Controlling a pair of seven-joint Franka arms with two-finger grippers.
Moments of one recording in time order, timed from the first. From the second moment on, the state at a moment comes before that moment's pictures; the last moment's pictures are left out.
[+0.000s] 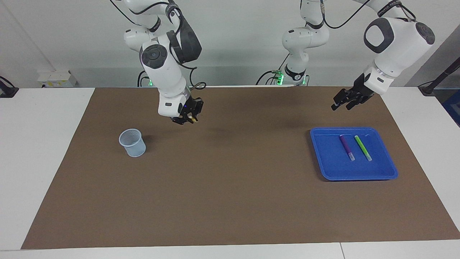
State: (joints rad) left arm 0.17 -0.11 -0.05 -2.03 -0.26 1.86 0.09; right arm 0.16 0.08 0.12 -1.83 -0.01 1.79 -0.50
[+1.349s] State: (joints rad) left arm 0.22 0.14 -0.05 -2.07 -0.16 2.33 0.14; right arm -0.07 0.04 0.12 -2.04 -0.18 2.06 -1.02
